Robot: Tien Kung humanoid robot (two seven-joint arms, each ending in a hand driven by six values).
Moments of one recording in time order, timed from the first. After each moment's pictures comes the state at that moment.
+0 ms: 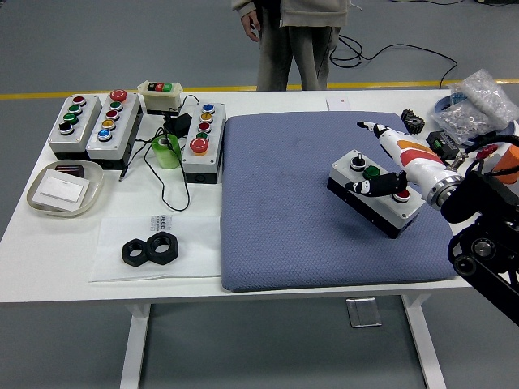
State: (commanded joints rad) left arm -0.11 0.16 -0.26 -0.21 -0.17 0.26 -0.10; right arm 0.57 -0.39 0.83 1.48 -1.76 -0.09 -0.47
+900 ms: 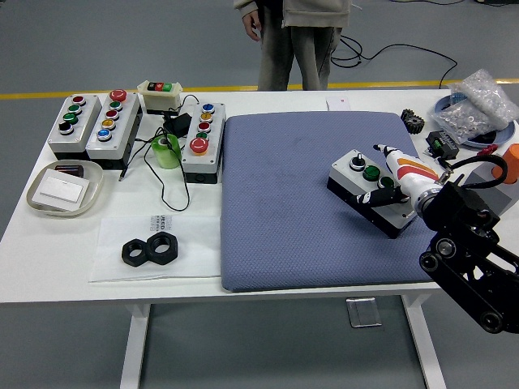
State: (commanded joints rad) left arm -0.11 0.16 -0.25 -0.21 -0.19 0.25 -0.10; right arm 0.59 -0.25 0.86 1.26 -1.86 -0.08 -0.58
